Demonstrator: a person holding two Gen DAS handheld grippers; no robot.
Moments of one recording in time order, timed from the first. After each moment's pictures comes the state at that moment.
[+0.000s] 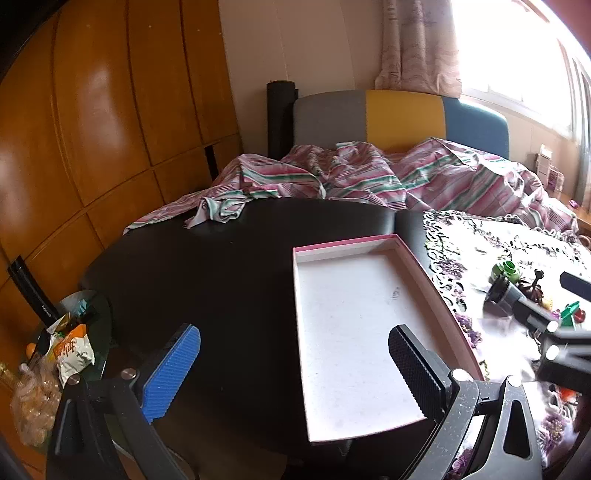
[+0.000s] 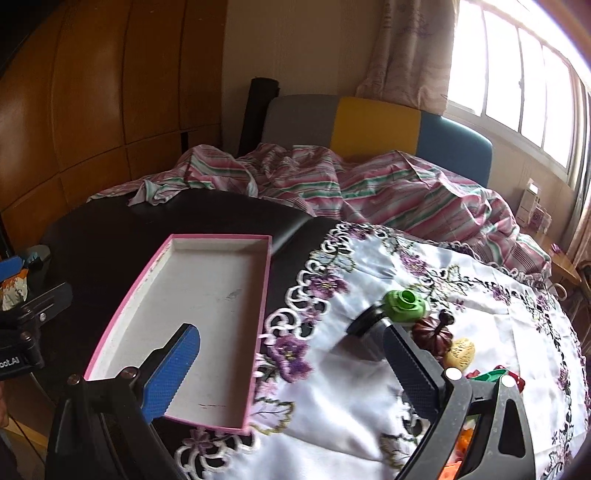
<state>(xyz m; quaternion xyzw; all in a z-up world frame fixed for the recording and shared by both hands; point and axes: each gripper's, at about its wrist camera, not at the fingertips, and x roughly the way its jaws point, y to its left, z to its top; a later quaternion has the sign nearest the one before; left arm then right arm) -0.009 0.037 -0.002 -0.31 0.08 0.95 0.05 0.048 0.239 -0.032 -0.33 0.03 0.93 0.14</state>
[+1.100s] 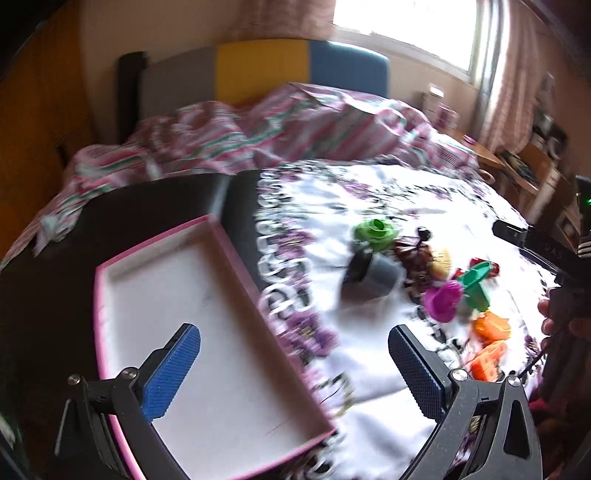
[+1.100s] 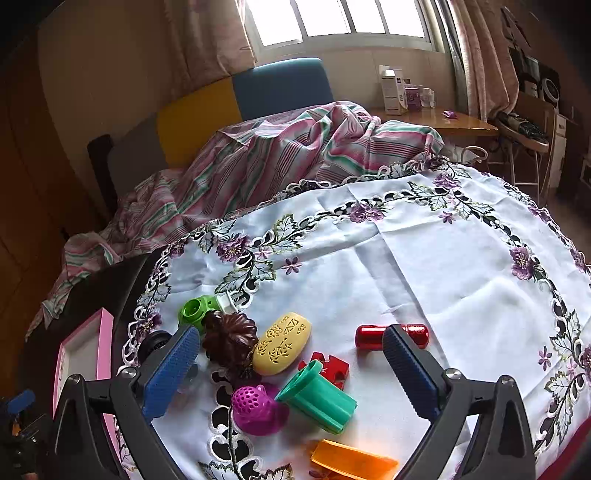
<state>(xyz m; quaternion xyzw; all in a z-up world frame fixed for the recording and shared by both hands) -0.050 0.204 -0.020 -0.41 0.12 0.85 0.30 0.140 0.446 -0.052 -0.29 0.25 0.86 0.33</state>
